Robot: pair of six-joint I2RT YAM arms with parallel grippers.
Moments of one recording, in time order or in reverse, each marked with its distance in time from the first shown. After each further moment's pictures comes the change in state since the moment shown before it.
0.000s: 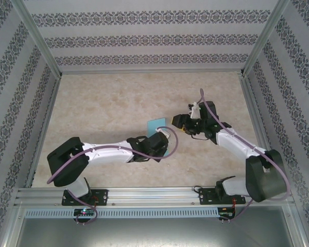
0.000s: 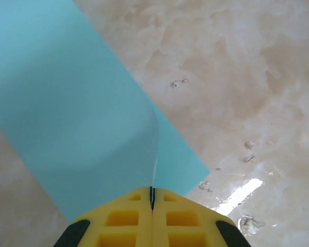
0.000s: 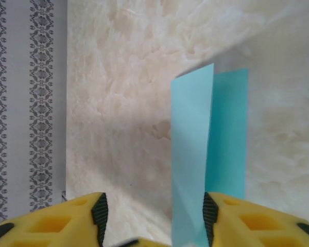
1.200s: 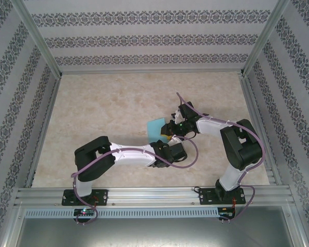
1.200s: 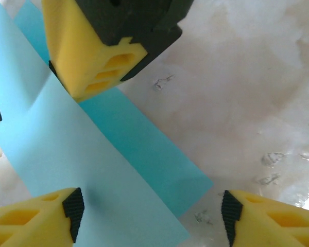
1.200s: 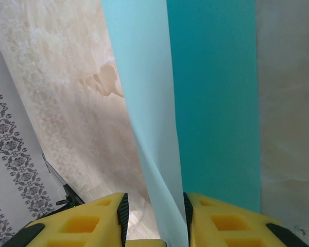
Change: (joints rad) left arm -0.162 0.286 0.283 -0.243 -0.322 0.064; right arm 0.123 0.412 0.210 -0.162 -0.080 0.008
